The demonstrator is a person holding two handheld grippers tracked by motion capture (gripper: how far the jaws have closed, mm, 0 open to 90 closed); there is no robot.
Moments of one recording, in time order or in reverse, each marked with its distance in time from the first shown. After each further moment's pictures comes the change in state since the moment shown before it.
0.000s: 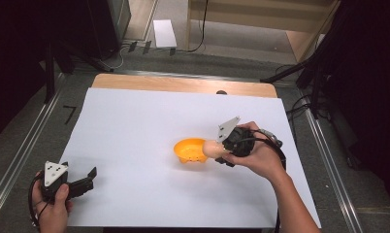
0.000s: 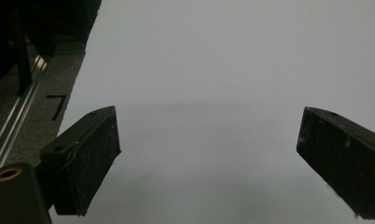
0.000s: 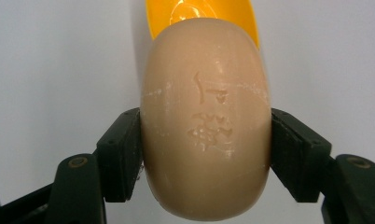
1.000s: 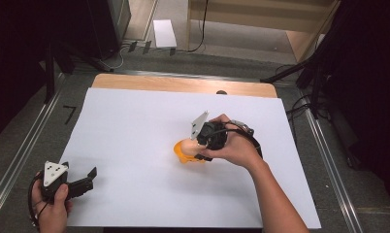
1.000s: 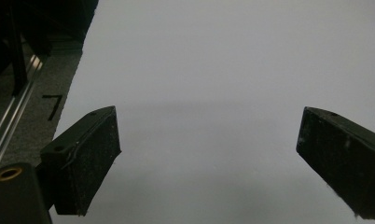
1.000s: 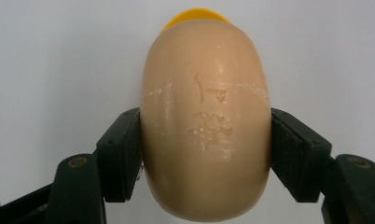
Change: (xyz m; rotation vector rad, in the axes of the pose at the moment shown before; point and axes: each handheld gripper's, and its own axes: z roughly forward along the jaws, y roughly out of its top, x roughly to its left) left arm 0.001 0.000 0.000 -0.003 -0.010 -0.004; right arm -0.010 0.056 0.039 0.030 0.082 -0.114
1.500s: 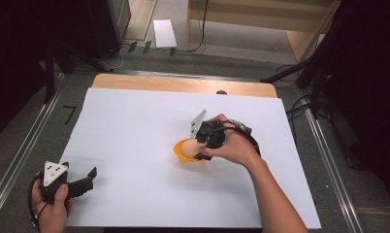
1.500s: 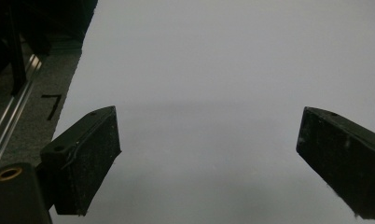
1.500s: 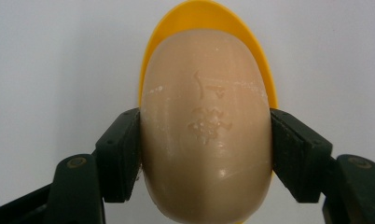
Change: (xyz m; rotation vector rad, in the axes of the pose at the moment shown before) left arm 0.000 0.000 0.000 0.003 -0.003 0.001; right arm -0.008 -0.002 0.010 0.010 0.045 0.014
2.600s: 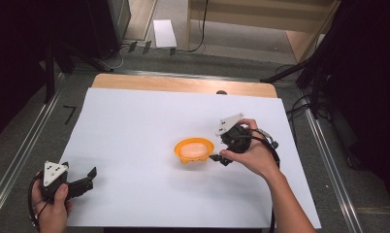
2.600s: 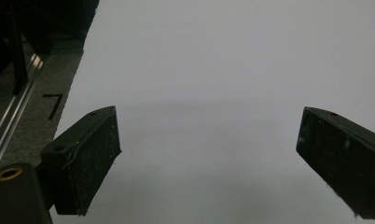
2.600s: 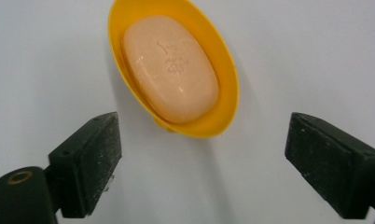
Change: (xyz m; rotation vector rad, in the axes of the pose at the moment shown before) left arm 0.000 0.000 0.000 0.002 0.008 -0.002; right arm 0.021 -0.065 -0.032 -0.187 -0.175 0.270
